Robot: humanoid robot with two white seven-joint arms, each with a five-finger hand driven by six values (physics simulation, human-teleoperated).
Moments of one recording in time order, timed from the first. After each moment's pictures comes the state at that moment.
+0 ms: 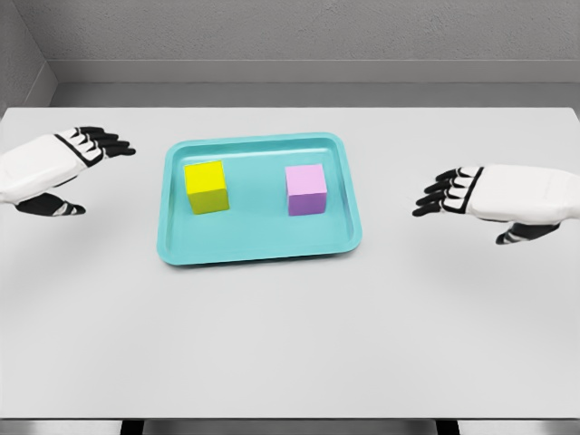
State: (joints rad) left arm -0.33 0.98 -0.36 -1.52 -0.40 -0.61 -0.19; right arm -0.75 -1.23 0.86 -1.75 0.17 -0.61 0.44
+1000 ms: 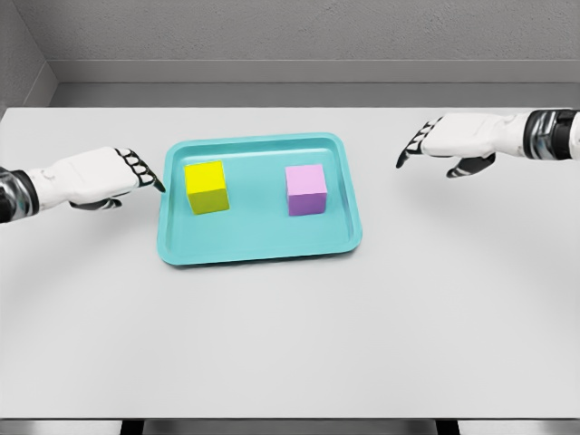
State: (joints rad) left arm -0.58 0.83 -0.59 -1.38 -0.74 -0.61 -0.32; right arm -0.93 -0.77 0.85 -1.24 0.43 -0.61 0.61
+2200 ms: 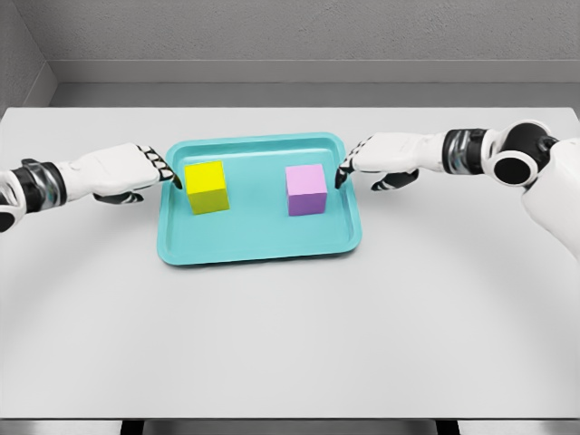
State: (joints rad) left arm -0.66 0.73 -0.64 -1.28 -0.75 -0.61 -0.34; right arm -0.89 -0.53 0.81 -1.13 0.48 -0.61 0.61
